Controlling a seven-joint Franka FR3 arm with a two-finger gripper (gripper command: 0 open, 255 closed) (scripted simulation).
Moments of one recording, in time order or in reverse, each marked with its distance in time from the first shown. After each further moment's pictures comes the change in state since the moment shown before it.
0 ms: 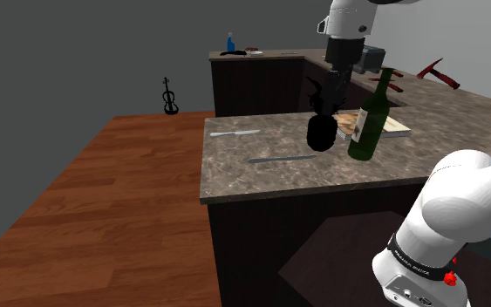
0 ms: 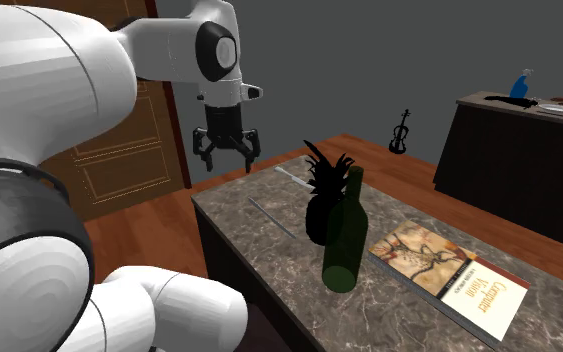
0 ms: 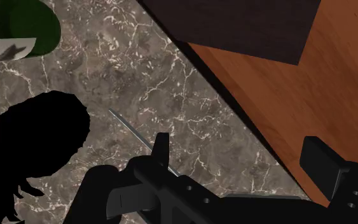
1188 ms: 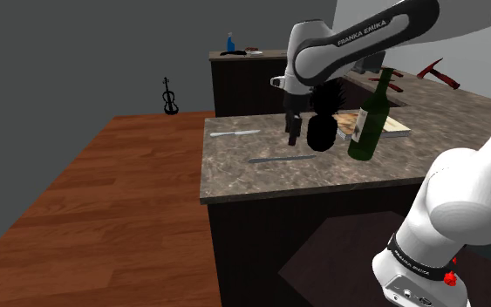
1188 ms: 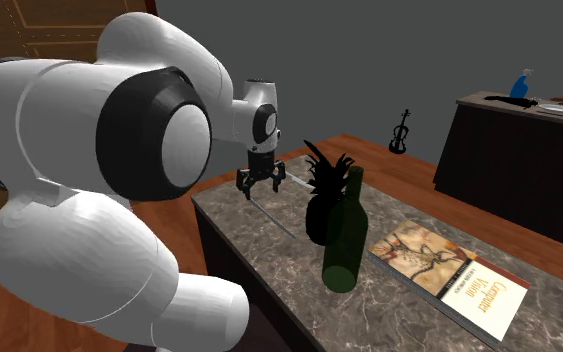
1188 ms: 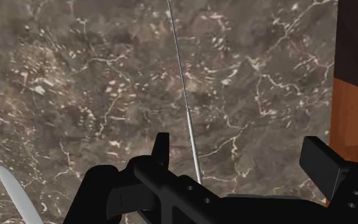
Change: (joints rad) arm 0.127 0.428 -0.200 -0.089 -0.067 0.561 -0.605
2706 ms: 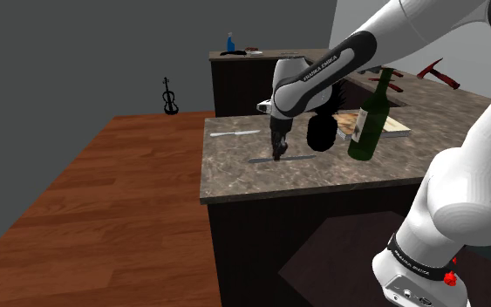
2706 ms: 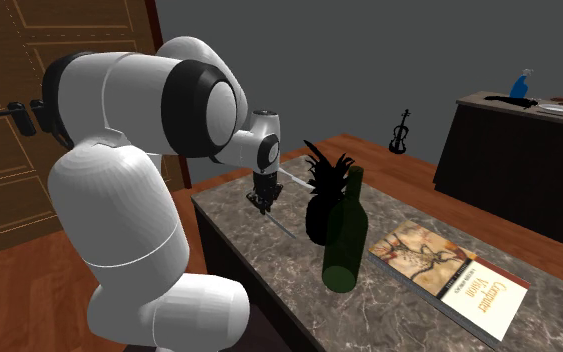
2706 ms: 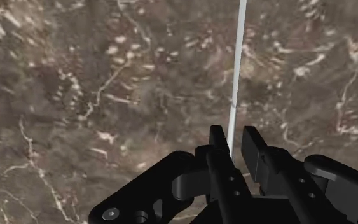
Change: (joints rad) arm 0.047 0.254 -0.042 0.002 0.057 0.262 -0.217
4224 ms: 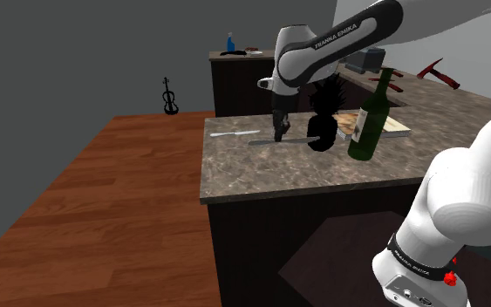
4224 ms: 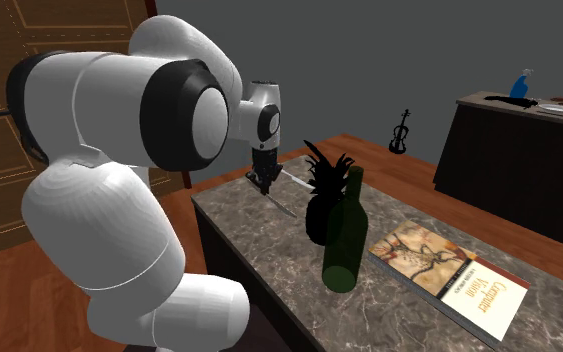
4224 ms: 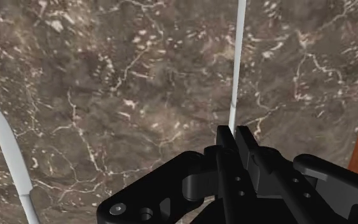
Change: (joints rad) arm -0.005 -0.111 0.009 0.104 -0.028 -0.213 0.026
